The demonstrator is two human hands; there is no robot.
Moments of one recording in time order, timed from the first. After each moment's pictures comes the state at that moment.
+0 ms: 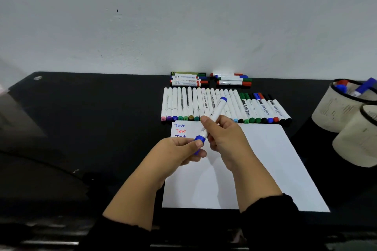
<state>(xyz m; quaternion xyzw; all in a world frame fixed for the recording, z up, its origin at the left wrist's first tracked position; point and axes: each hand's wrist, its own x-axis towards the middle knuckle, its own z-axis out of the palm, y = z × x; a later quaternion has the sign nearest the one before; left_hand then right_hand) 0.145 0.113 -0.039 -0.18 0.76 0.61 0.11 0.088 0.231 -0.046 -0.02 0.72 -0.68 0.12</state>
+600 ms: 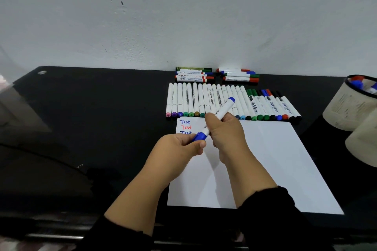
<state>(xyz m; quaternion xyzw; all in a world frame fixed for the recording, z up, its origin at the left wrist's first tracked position) 0.146 0.113 -0.049 -0.22 0.79 0.57 0.05 0.082 0.207 -0.052 0.05 0.74 -0.66 0.09</state>
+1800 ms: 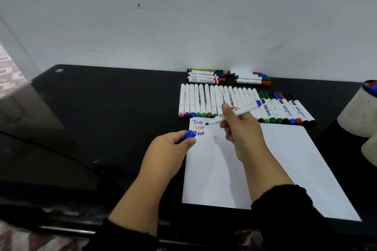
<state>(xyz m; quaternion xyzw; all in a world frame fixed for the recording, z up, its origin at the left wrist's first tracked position) 0.162 0.085 -0.052 -0.26 0.84 0.48 -0.01 0.071 0.211 -0.058 0.05 0.68 -0.72 0.07</state>
